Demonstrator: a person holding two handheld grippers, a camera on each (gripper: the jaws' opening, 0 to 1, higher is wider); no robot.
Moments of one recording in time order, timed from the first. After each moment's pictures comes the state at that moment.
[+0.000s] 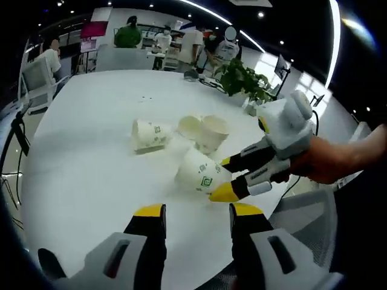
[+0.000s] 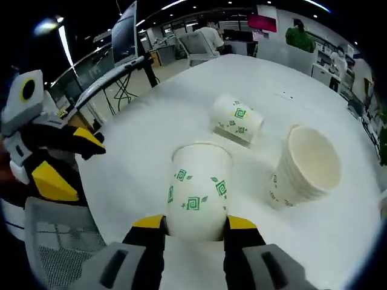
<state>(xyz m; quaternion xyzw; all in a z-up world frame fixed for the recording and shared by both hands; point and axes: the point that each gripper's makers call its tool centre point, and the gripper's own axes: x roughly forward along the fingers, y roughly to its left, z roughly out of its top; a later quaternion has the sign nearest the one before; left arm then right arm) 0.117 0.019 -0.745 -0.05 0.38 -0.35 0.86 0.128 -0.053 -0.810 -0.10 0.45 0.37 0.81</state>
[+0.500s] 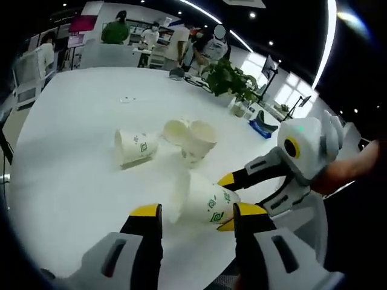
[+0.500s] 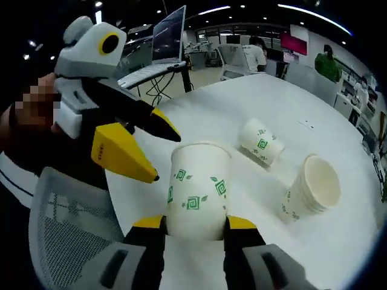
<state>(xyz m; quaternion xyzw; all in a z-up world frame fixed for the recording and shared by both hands) 0.129 -0.003 -0.737 -0.06 0.38 -0.40 0.83 0.103 -0.039 -0.790 -0.15 0.39 0.44 0.79</state>
